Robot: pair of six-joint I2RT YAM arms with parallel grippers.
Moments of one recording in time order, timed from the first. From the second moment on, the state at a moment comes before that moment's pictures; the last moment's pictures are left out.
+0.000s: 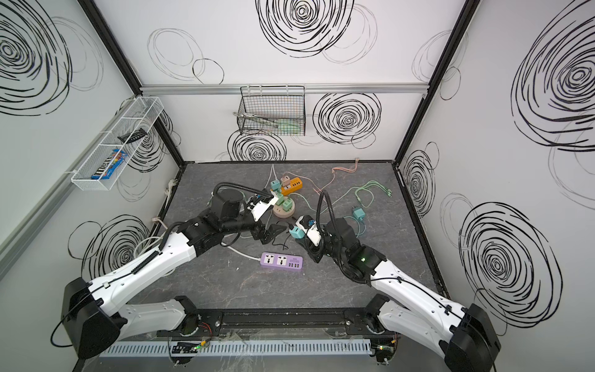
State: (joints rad) left arm -0.66 1.22 1.02 -0.33 0.37 0.16; right arm 0.75 0.93 0.60 -0.13 -0.25 -0.16
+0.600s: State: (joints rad) left arm -0.66 1.33 1.15 -0.59 0.61 0.36; right arm 0.75 1.00 0.67 -0.16 -0.40 -0.41
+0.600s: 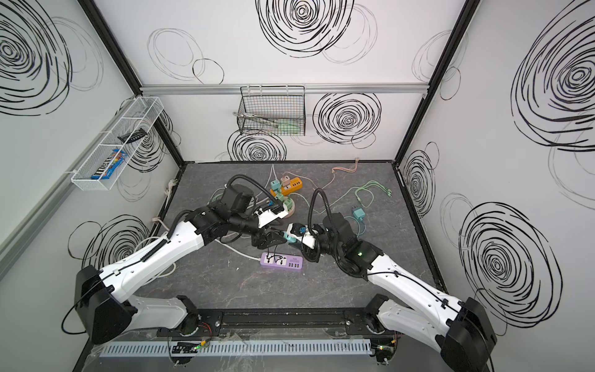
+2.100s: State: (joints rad) left arm -0.10 0.87 0.86 -0.16 -0.34 -0.16; right arm 0.91 1.32 0.58 -0.04 -0.25 -0.45
